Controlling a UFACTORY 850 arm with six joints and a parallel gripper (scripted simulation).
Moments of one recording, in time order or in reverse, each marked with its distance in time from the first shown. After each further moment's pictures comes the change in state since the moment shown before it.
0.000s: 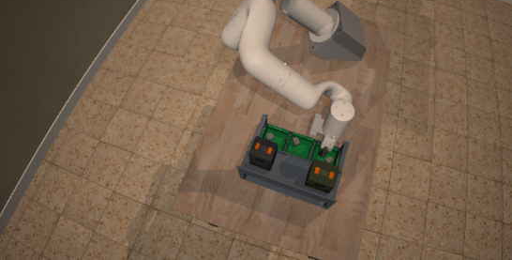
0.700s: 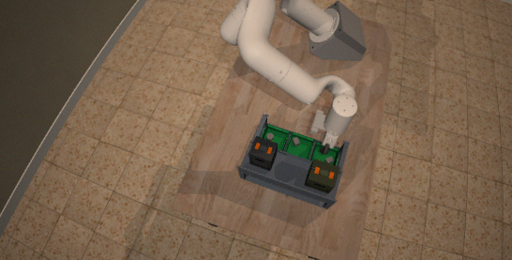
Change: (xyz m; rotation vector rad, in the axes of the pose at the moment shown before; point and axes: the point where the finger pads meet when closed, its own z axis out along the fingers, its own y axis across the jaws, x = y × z) arm -0.001 -0.001 -0.033 0.002 -0.002 0.001
